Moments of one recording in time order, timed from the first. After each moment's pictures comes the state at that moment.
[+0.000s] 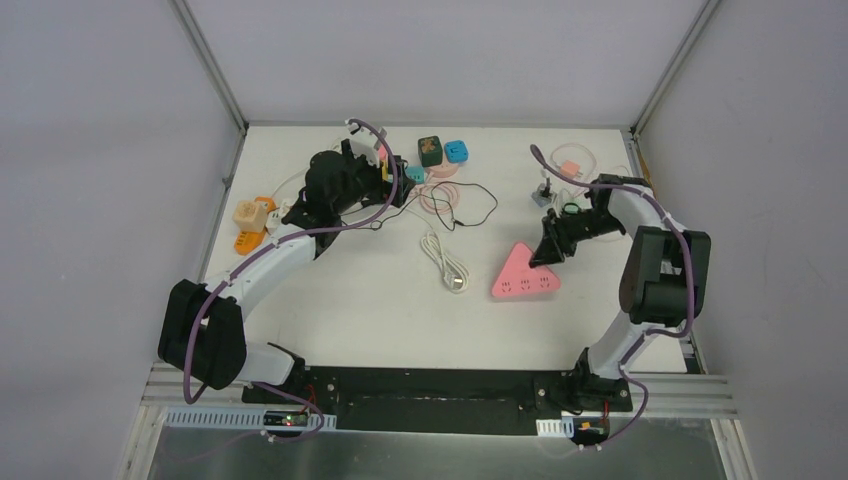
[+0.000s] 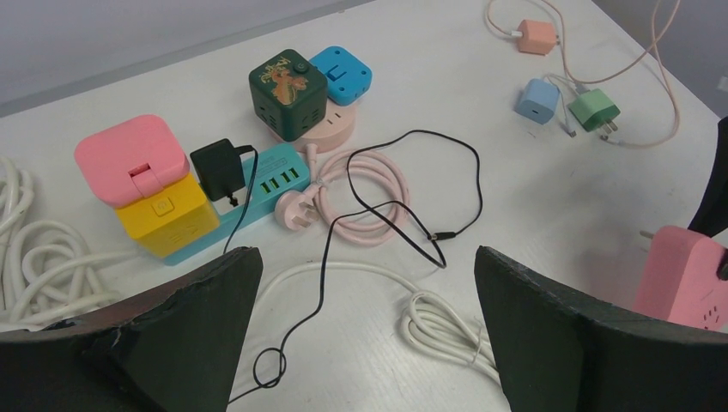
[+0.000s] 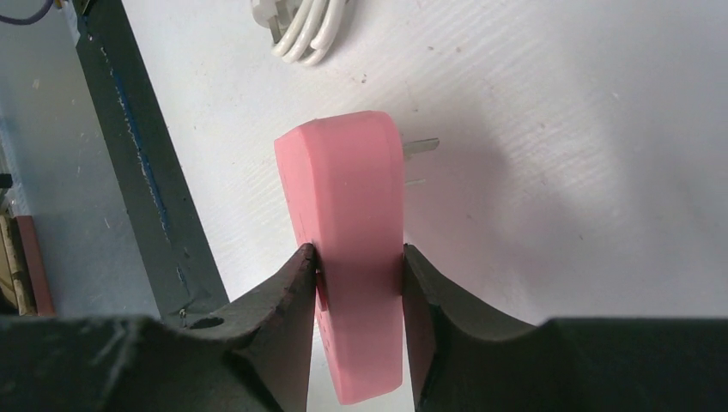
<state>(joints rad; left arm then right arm) -0.42 1.36 0.95 0.33 0.23 -0.13 -0.06 1.76 1.22 -1.19 -0.92 -1.03</state>
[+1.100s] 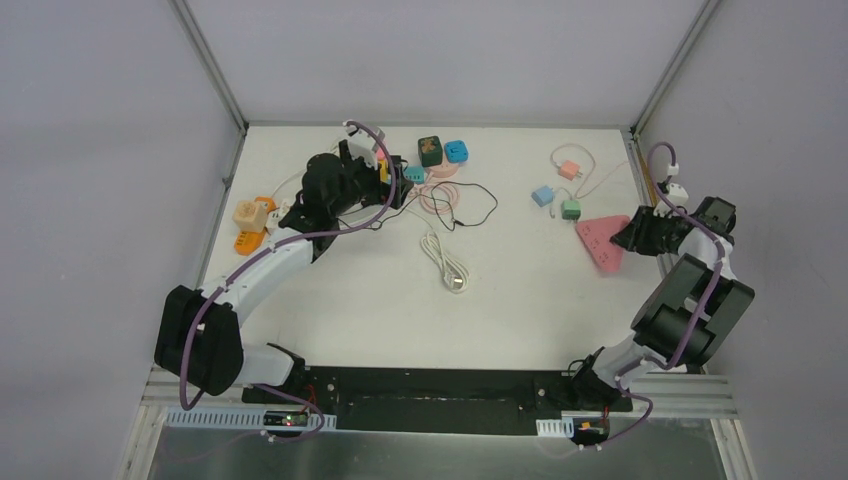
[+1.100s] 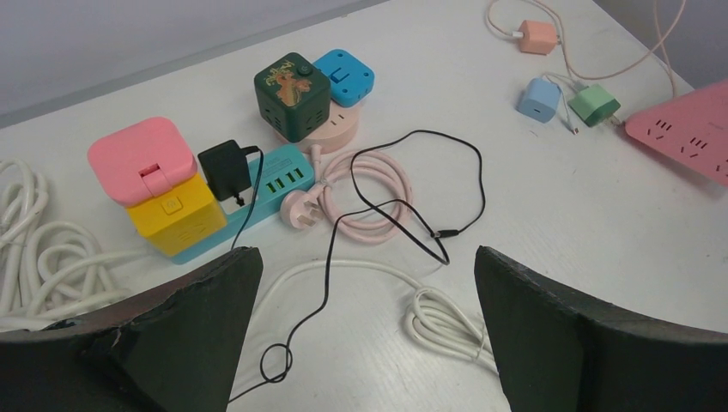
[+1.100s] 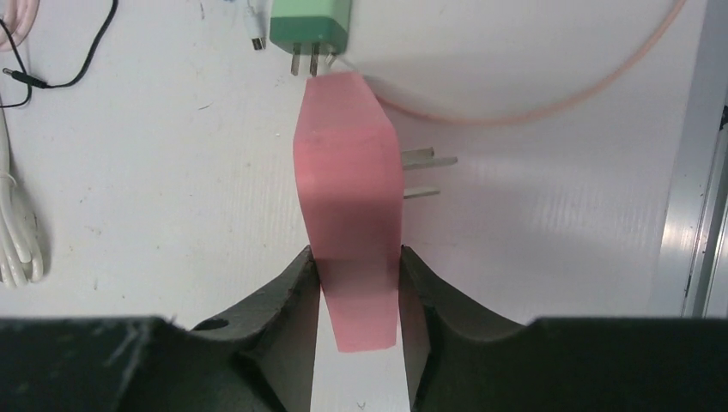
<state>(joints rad) -0.42 1.34 0.93 0.33 0.23 -0.11 -0.61 1.55 1.01 -0.51 -0.73 -0.42</state>
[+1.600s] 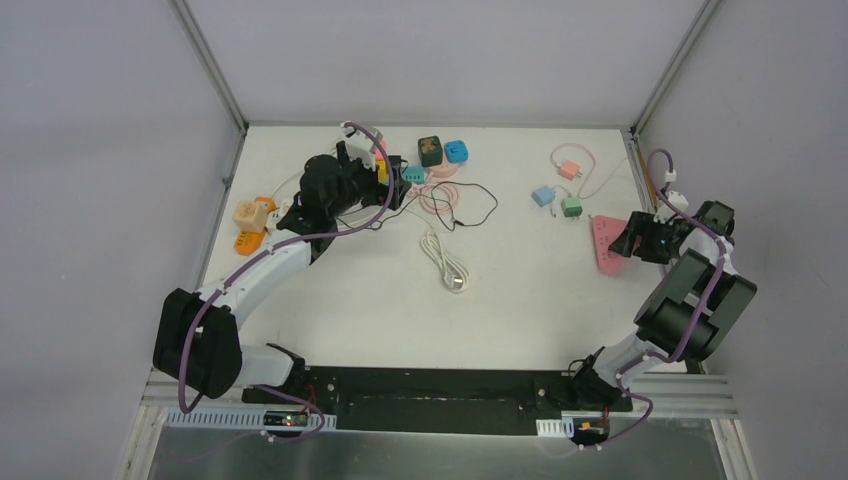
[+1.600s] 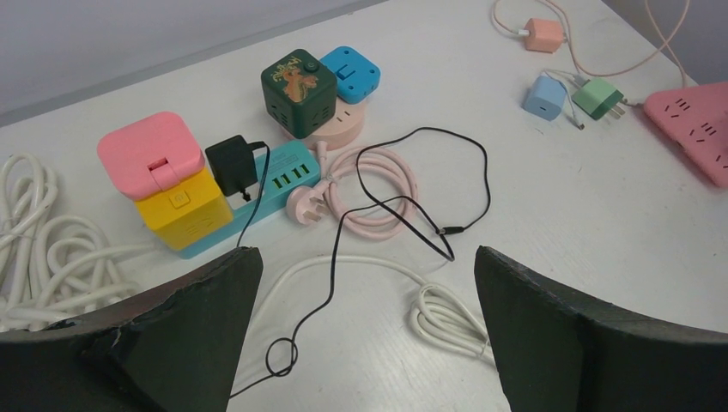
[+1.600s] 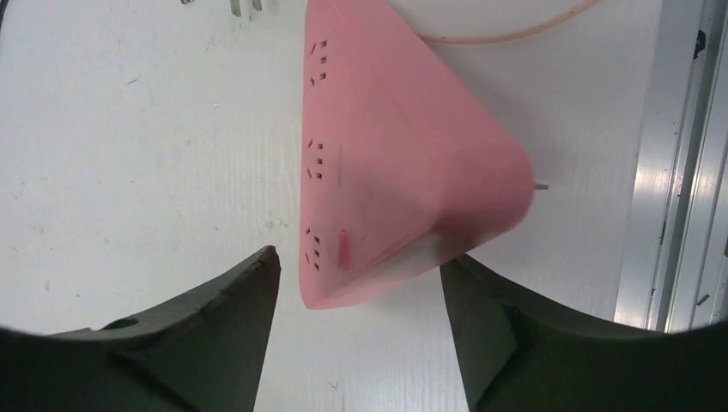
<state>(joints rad) -0.42 1.32 0.92 0.32 0.22 -0.10 -0.63 1.60 1.01 -0.52 -0.64 -0.43</state>
